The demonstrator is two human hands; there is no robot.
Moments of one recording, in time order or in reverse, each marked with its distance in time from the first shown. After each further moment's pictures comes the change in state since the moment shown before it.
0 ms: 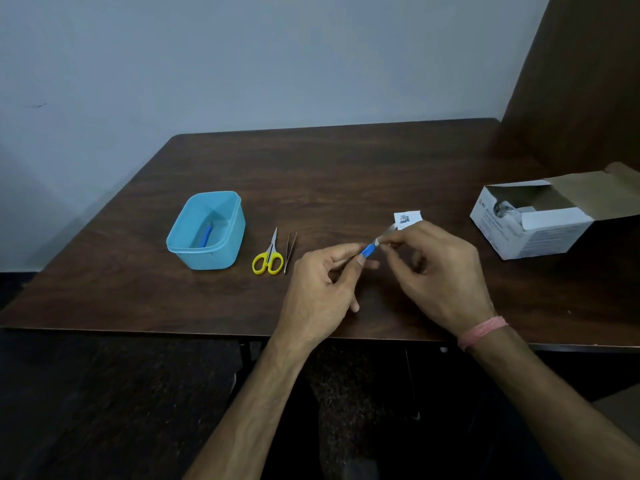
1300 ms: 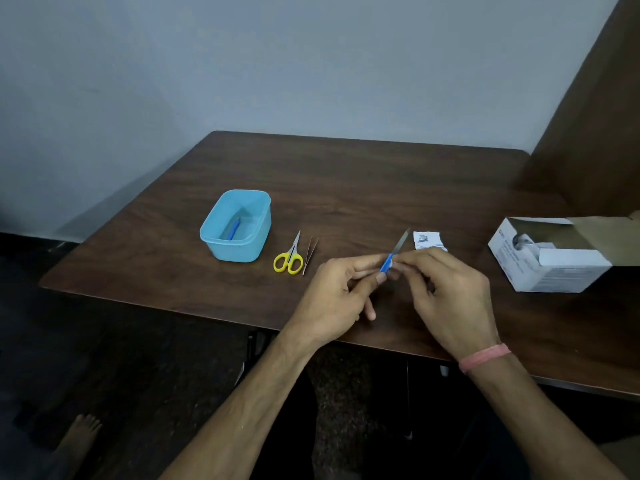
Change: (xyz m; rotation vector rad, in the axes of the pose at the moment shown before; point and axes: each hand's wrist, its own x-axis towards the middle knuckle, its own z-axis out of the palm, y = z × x) left_hand -0.001 0.010 -0.005 -0.020 -0.108 0.009; right_hand -0.002 0.000 0.002 -0.027 0.036 -0.118
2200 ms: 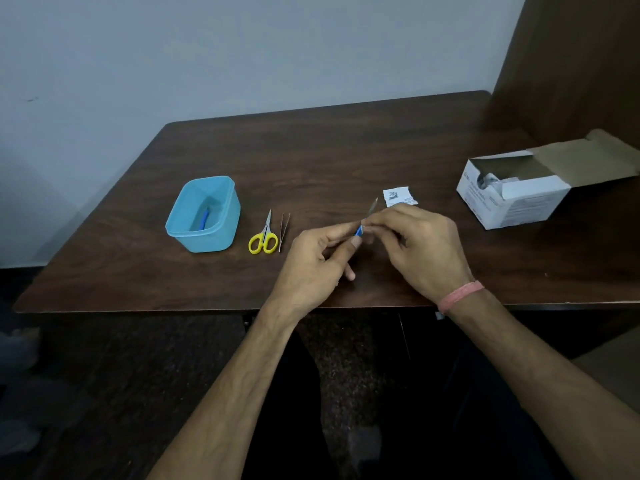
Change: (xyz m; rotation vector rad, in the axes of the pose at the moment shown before) left_hand -0.001 0.001 0.001 0.049 -0.014 -0.014; right_hand 0.000 0.000 -0.002 0.036 -0.051 0.051
